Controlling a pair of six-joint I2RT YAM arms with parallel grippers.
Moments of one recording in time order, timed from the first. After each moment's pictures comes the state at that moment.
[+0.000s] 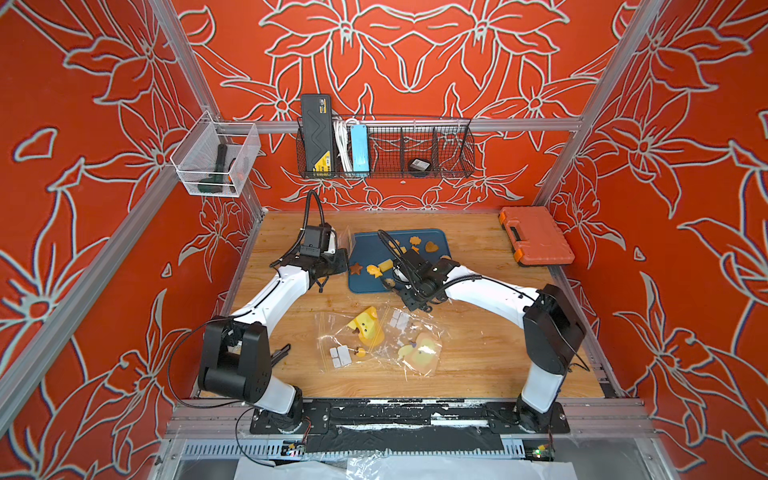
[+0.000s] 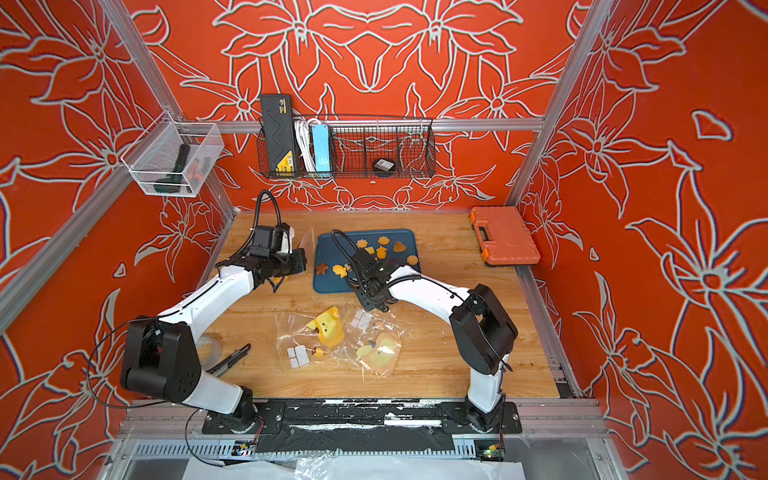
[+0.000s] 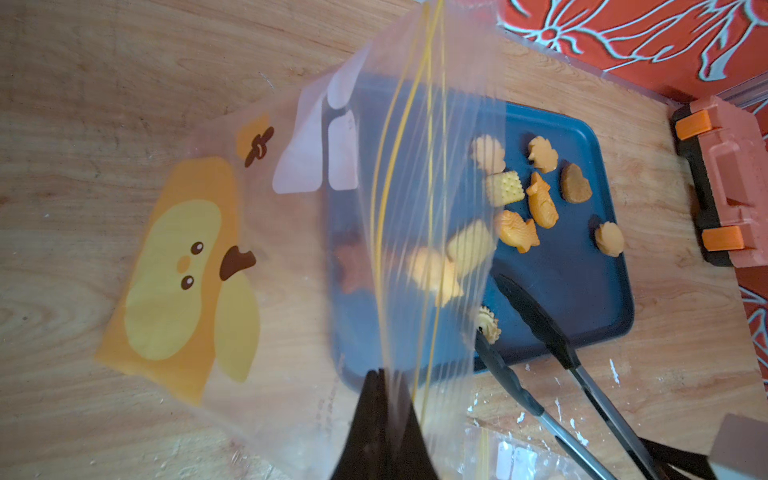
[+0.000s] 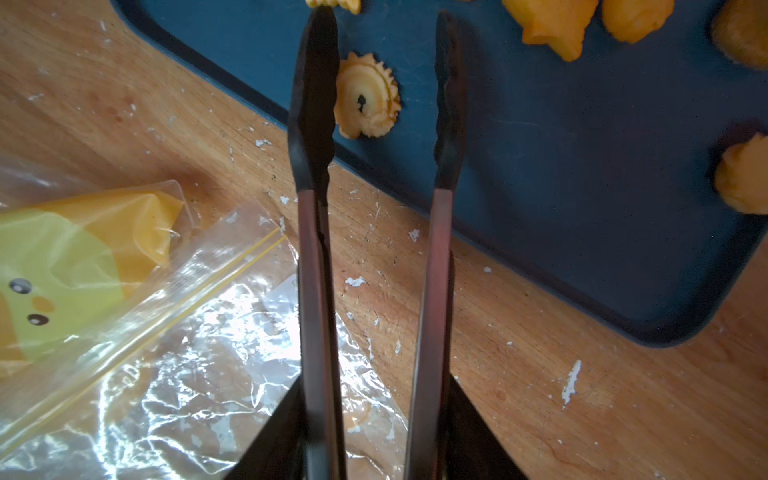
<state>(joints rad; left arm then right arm) -0.16 1.50 1.09 -0.40 0.16 -0.38 0.83 1.81 1.37 -0.76 0.10 0.17</state>
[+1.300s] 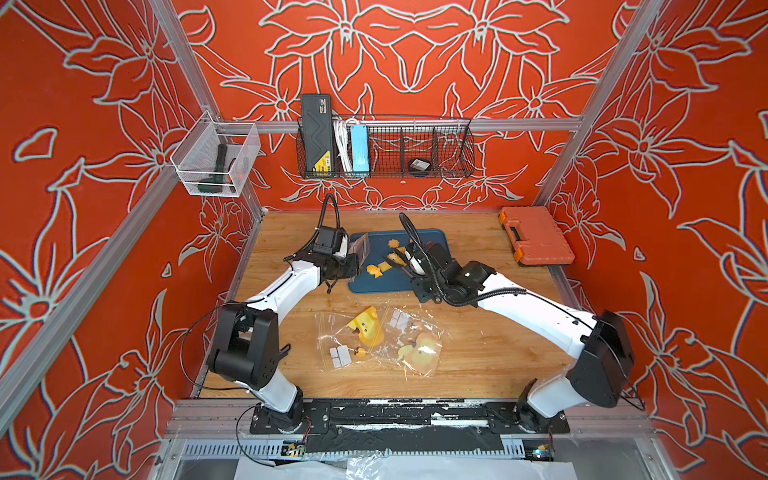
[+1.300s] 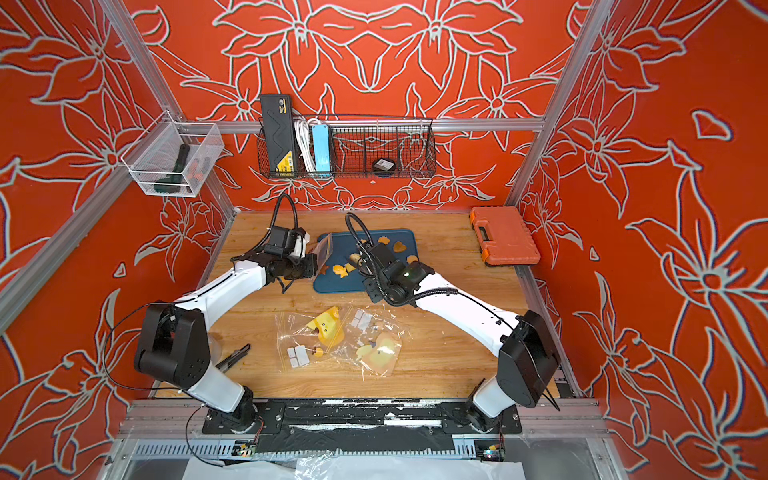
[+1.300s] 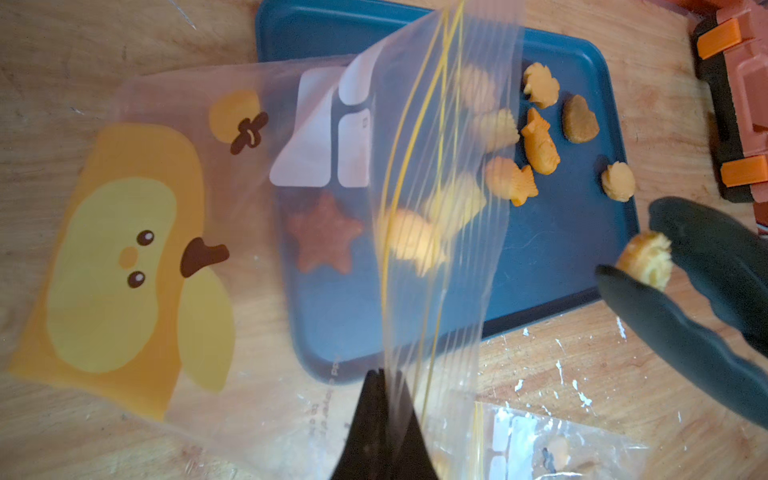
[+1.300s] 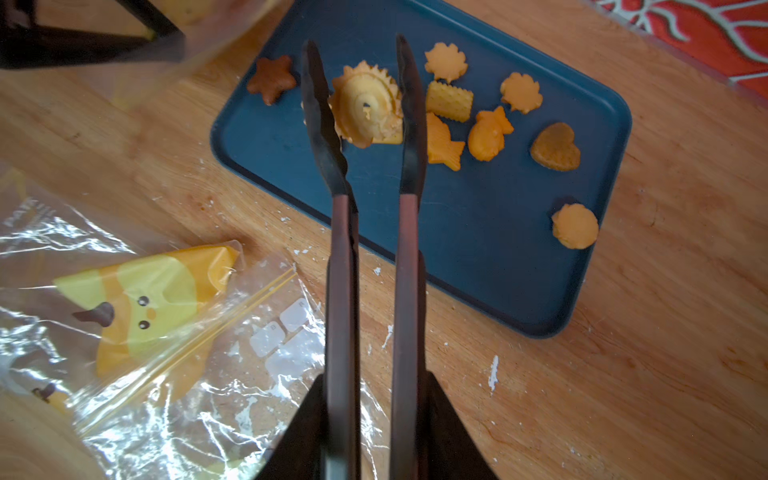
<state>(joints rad) -0.22 1.59 1.14 -0.45 0.20 -0.34 0.83 1.53 1.28 -0.66 0.16 0.15</state>
